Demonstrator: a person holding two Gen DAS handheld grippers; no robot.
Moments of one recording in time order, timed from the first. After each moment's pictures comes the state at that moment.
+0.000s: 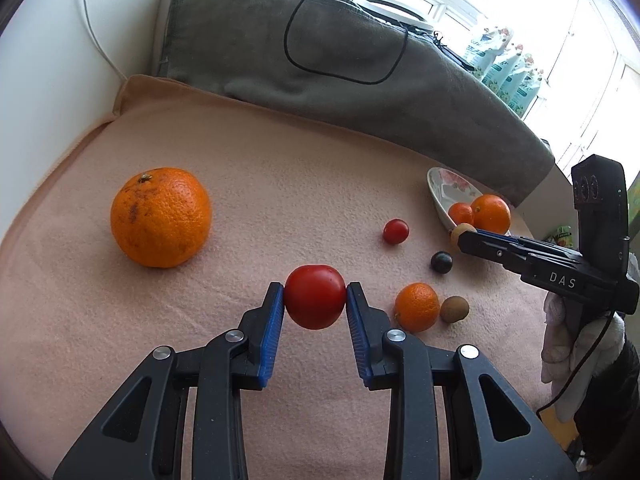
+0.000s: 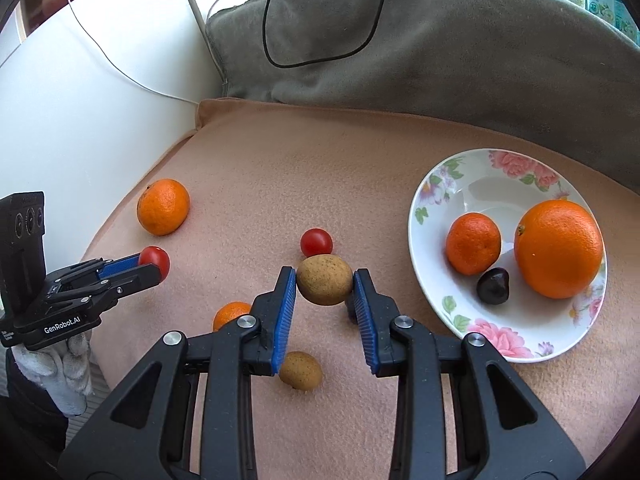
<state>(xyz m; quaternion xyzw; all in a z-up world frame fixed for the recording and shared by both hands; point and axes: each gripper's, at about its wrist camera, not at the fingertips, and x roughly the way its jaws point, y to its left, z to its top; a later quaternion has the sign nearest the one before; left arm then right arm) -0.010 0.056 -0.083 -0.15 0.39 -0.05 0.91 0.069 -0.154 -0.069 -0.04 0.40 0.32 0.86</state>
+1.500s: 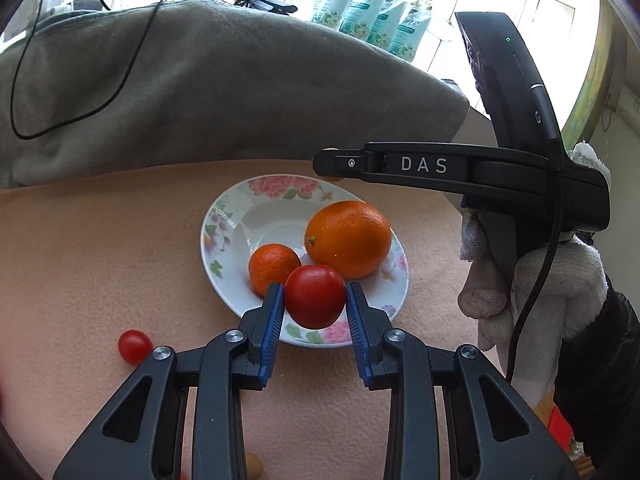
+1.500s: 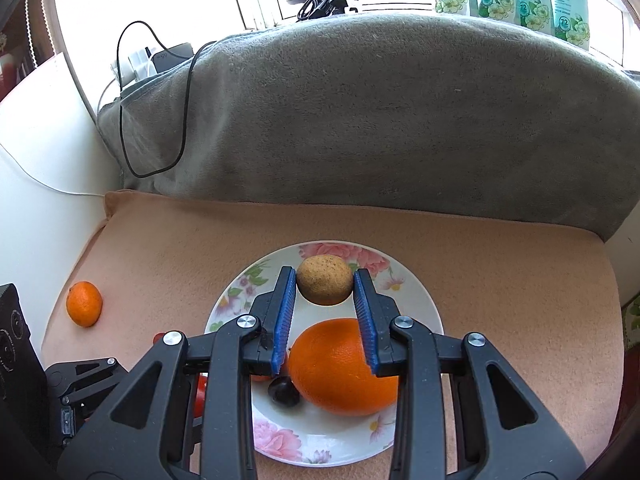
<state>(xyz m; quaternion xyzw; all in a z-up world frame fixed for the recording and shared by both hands) 0.096 -0.119 -0.068 -0.07 0.39 -0.21 0.90 0.170 -0.250 -0.032 0.01 0.38 0.22 0.90</state>
